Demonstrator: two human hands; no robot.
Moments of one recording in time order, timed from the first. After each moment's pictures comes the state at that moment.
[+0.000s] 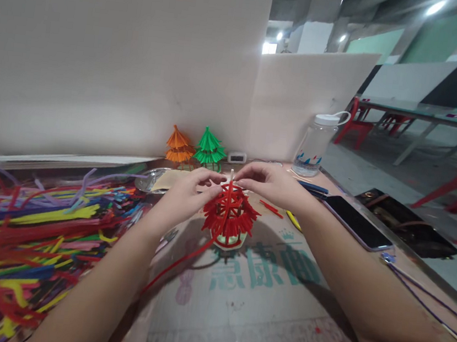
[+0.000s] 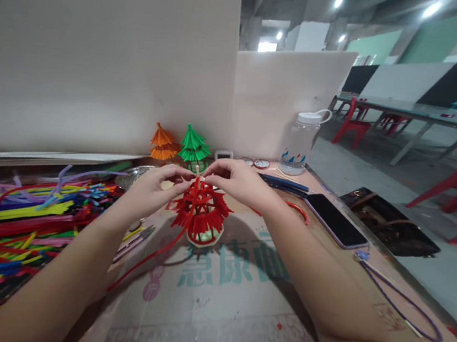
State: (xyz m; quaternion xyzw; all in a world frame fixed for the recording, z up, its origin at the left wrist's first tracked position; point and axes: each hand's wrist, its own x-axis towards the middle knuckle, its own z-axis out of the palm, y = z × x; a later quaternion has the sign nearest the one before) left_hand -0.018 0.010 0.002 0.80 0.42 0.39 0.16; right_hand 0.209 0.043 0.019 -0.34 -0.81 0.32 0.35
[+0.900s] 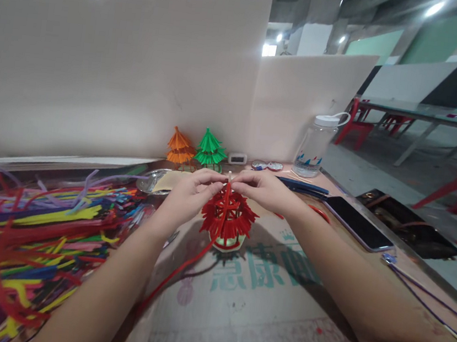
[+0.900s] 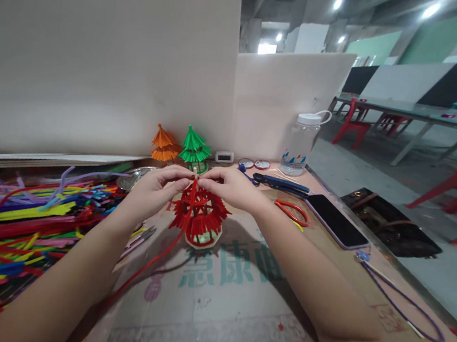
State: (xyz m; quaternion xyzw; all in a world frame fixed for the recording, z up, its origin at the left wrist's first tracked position) left_hand -0.012 0.010 0.003 0.76 0.40 0.45 0.24; right_hand 0.197 0.046 0.008 -0.32 -0.82 0.33 0.35
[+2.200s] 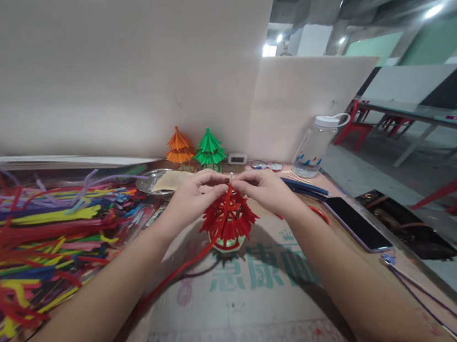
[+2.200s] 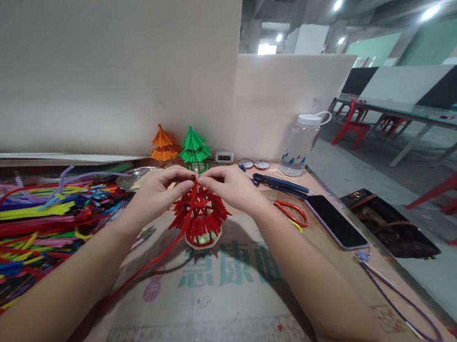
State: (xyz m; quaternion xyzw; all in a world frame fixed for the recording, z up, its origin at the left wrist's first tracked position) left_hand -0.002 0.010 -0.003 0.74 0.38 0.50 0.24; right_hand 0.195 0.041 0.013 -0.33 -0.81 0.32 0.35
